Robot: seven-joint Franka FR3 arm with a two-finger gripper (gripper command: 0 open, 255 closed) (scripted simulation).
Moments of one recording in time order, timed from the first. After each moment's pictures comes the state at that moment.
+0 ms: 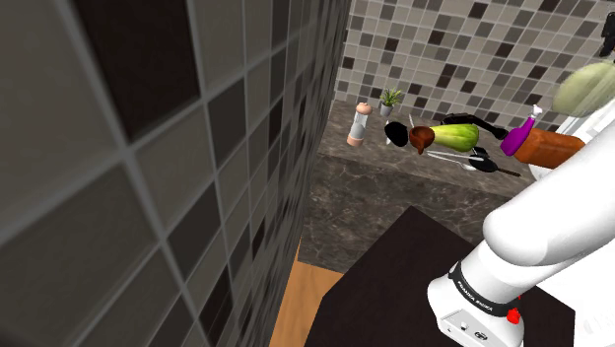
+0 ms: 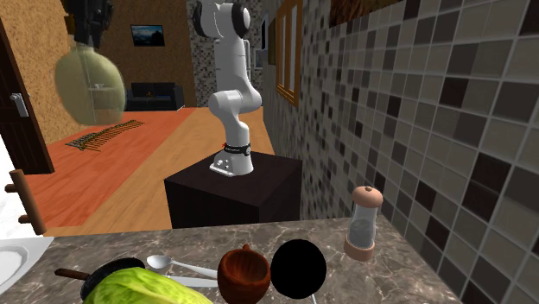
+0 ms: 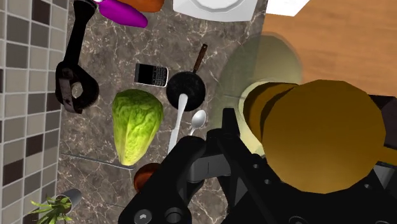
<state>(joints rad) -0.46 -0.05 -0.90 -1.47 -0.27 1.67 -2.05</state>
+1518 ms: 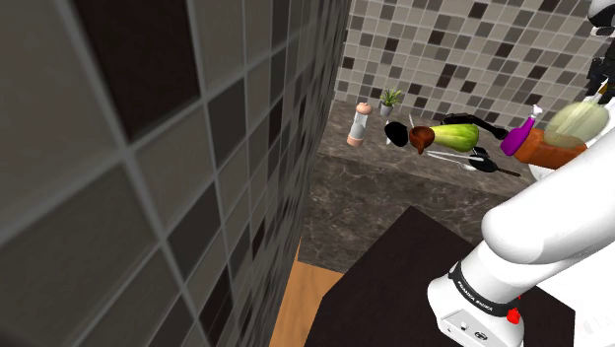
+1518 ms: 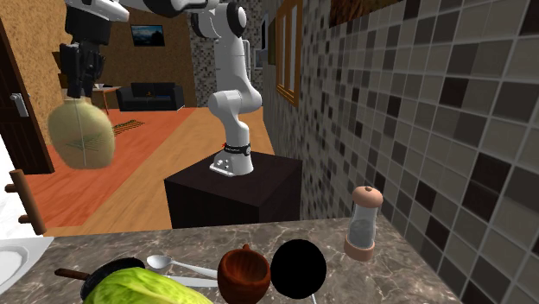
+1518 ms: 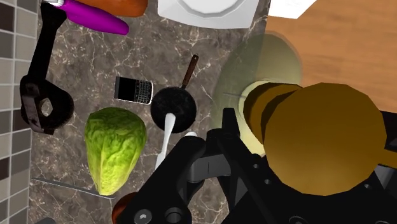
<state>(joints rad) -0.50 -0.09 -0.94 -1.77 -0.31 1.95 -2.05</state>
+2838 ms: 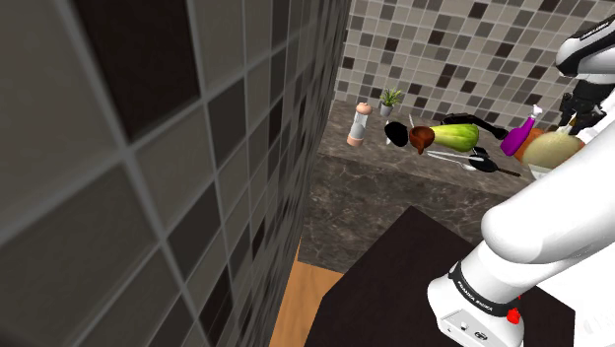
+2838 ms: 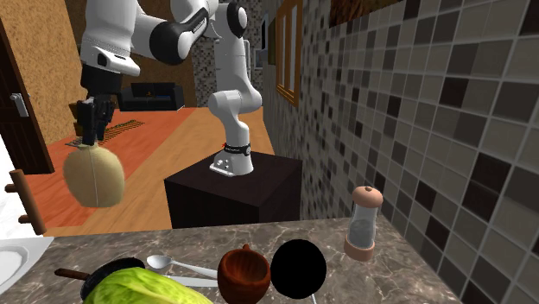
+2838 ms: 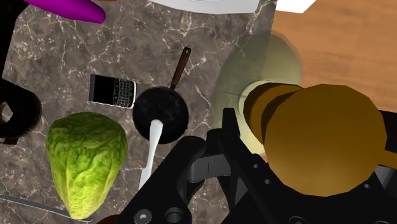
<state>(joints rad) -0.52 -0.05 -0.97 -2.01 -0.31 2.22 -2.01</state>
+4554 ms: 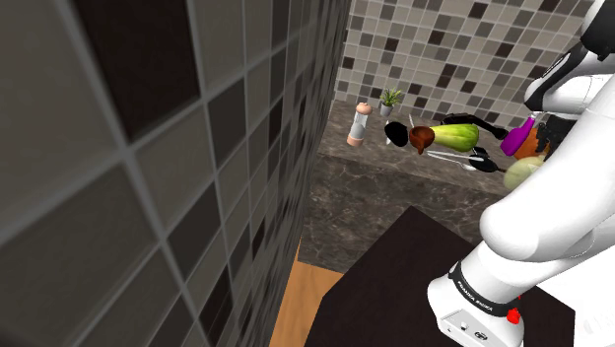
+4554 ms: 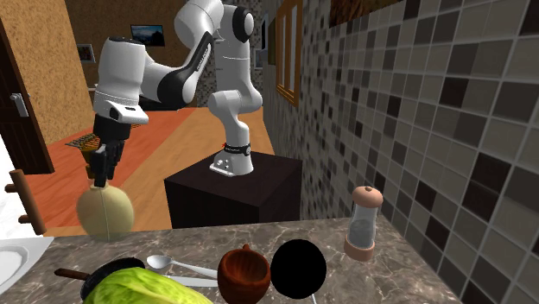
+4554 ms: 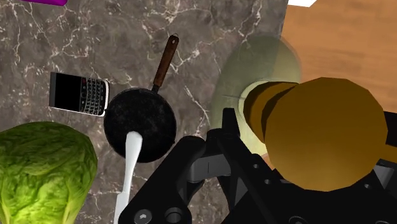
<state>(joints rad) -0.56 0.14 -0.97 -2.17 -0.14 2.51 -2.08</state>
